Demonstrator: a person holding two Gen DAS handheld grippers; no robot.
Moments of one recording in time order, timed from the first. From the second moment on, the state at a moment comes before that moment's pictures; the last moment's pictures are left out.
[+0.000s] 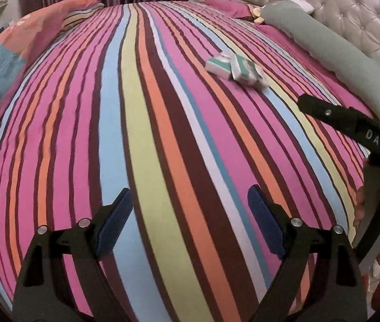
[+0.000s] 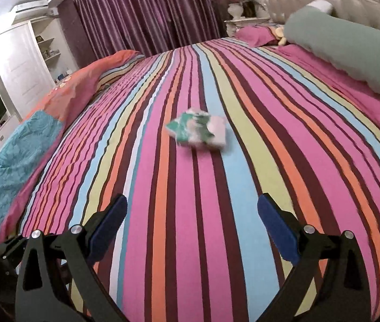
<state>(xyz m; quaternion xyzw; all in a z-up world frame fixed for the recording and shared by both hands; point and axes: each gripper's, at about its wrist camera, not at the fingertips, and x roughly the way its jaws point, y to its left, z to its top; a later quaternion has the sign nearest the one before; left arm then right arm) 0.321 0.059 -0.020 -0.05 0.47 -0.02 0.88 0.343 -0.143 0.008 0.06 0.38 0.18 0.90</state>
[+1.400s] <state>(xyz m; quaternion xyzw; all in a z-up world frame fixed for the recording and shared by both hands) 0.577 -0.001 -0.053 0.06 0.48 -0.10 0.87 0.490 -0.159 -0.045 -0.07 0.44 0.15 0.88</state>
